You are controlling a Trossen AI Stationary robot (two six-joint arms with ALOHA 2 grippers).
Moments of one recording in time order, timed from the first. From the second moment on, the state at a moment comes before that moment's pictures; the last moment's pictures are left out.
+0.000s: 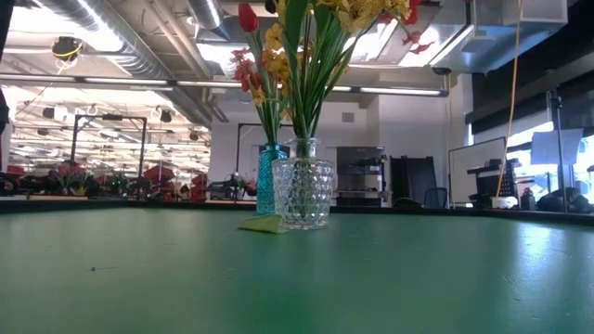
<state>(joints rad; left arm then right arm) 0.12 1.65 1.80 -0.75 0.15 -0.22 0.29 1.59 1.76 -1.12 0.93 -0.71</state>
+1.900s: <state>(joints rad) 0.05 1.48 1.80 -0.76 -0.26 -0.18 0.58 1.34 1.76 -1.04 1.11 -0.34</state>
